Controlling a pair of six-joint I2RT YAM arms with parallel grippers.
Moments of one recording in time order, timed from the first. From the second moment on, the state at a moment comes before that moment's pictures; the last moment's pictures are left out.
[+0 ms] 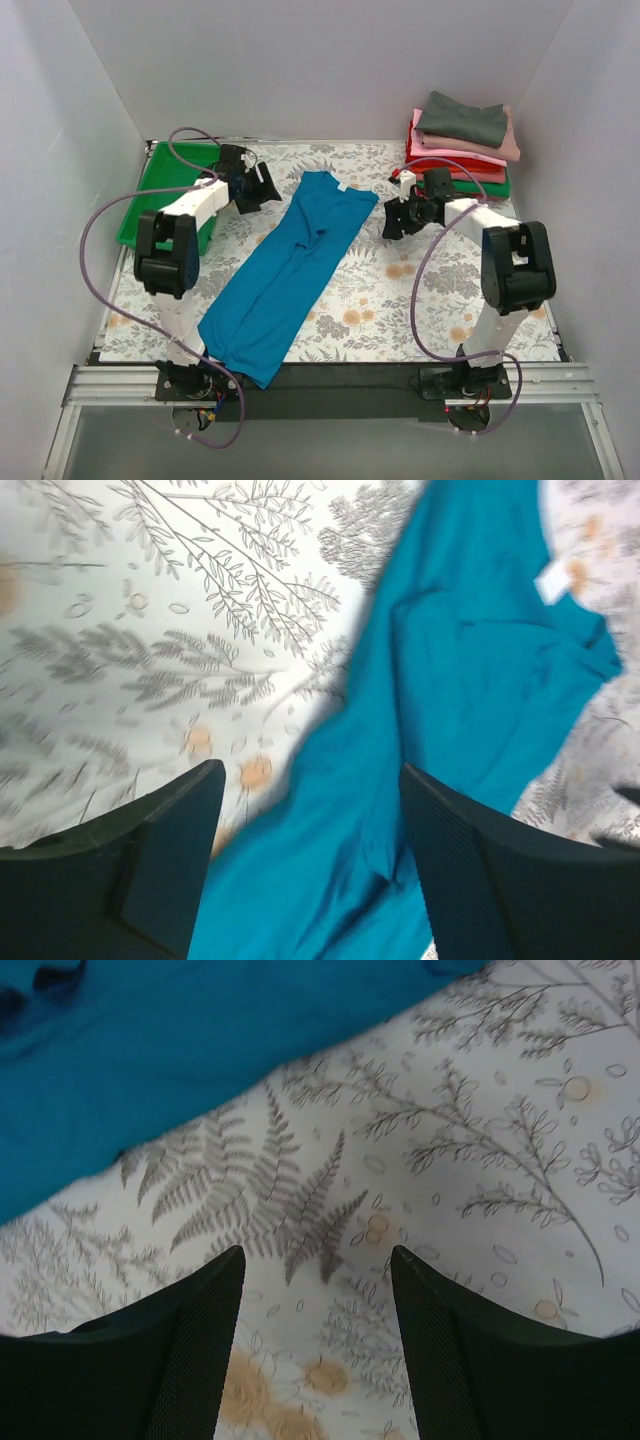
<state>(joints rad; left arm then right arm) -0.19 2.02 1.49 -0.38 0.22 -0.55 0.18 1.75 1.10 -0.34 -0.53 -0.27</state>
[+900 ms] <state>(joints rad) -0.16 0.92 0.84 -0.33 0.26 -0.53 0.29 2.32 1.81 -0.22 -0.25 0.15</state>
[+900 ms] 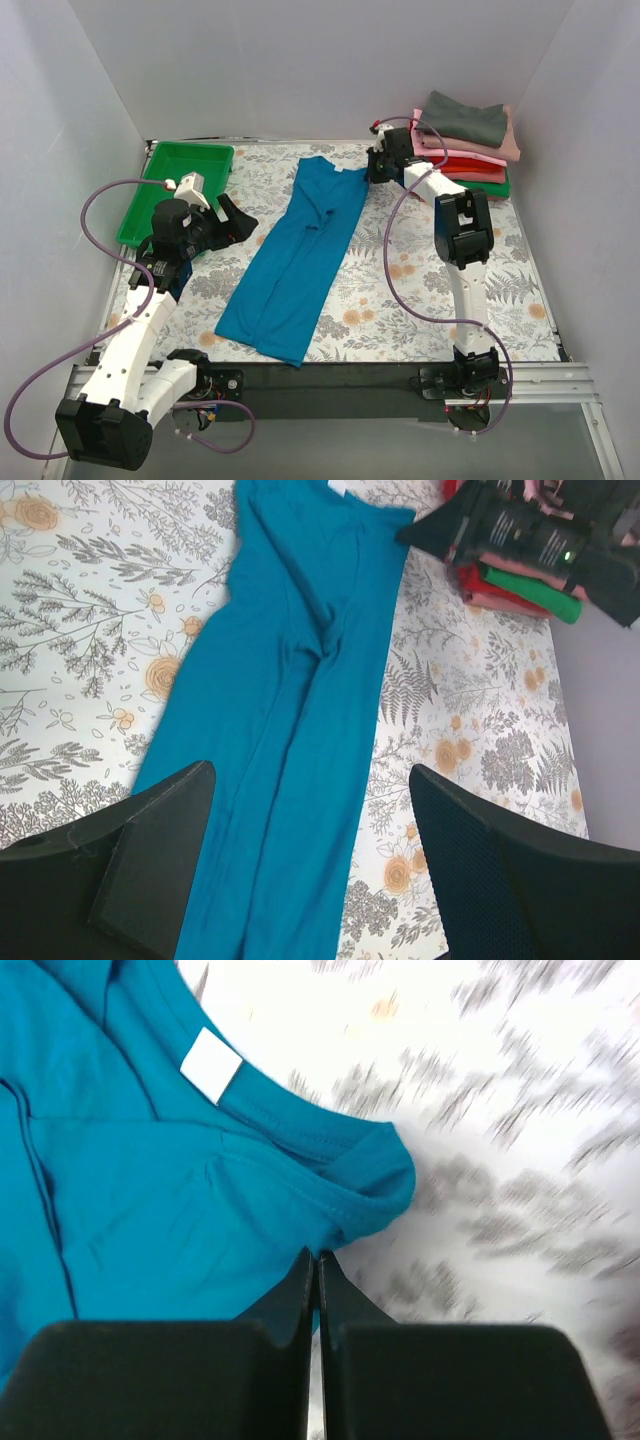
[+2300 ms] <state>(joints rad) -0.20 1.35 0.67 -0.63 0.16 -0.73 1.15 1.56 0.87 -0.49 -0.48 -1.18</state>
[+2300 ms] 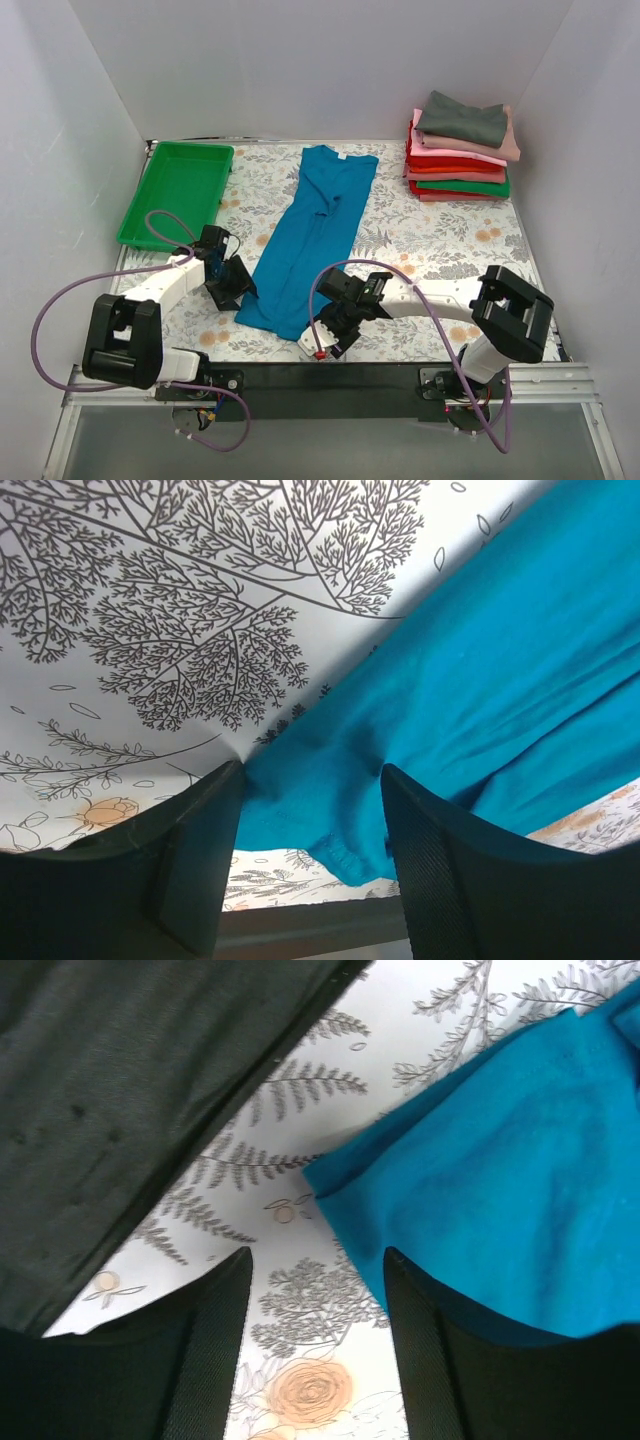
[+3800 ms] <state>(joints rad) -0.41 1.44 0.95 -0.40 0.30 -0.81 0.32 0.99 0.66 -0.61 -0.59 -0.91</state>
